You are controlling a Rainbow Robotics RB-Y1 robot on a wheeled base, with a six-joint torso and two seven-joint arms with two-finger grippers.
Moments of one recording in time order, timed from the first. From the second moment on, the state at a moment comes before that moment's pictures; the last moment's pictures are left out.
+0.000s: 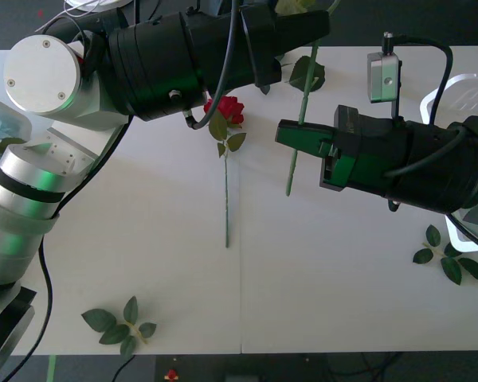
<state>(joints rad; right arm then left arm) -0.31 -0.94 0.43 -2.02 -2.41 0.55 2.62 -0.65 0.40 -0.28 -1.81 1.86 0.76 -2.08</state>
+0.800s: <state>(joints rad) -0.31 -0.94 0.42 -2.02 -2.43 0.54 2.62 -0.65 0.40 -0.28 -1.81 1.86 0.76 -2.08</state>
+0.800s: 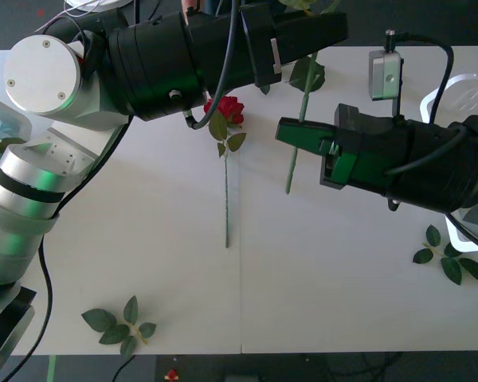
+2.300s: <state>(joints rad) -0.73 -0.59 0.37 -1.45 -1.84 0.22 2.63 -0.65 0.40 -0.28 -1.81 1.86 0.76 -2.08</state>
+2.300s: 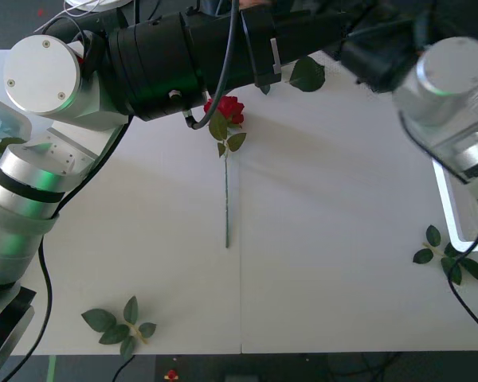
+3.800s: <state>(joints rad) -0.76 -0.55 0.44 -1.43 -1.83 0.14 2.64 -0.65 0.40 -0.28 -1.81 1.86 0.76 -2.08</state>
